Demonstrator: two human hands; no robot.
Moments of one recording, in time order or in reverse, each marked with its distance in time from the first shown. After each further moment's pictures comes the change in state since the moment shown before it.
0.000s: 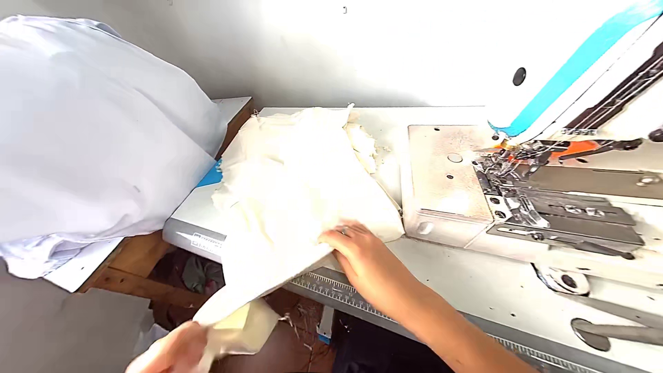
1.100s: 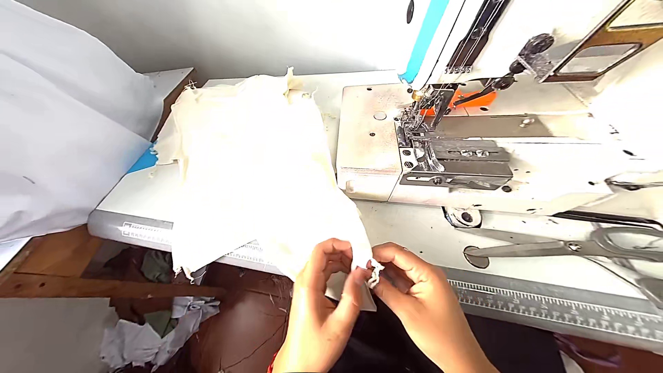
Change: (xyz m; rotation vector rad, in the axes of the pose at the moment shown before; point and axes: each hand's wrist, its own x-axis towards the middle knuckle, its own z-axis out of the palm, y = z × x) left_hand -0.053 0.019 0.171 -0.416 -0.444 -0.432; right_hand -0.140 0.002 -0.050 0.630 0.467 0.409
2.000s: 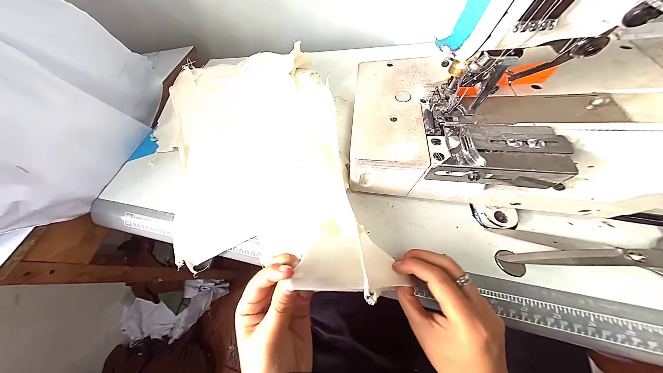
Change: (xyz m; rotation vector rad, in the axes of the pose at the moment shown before) left_hand -0.008 0.025 -0.019 -0.576 0.474 -0.051; right_hand -0.015 0.012 -0.007 -0.573 0.153 -0.254
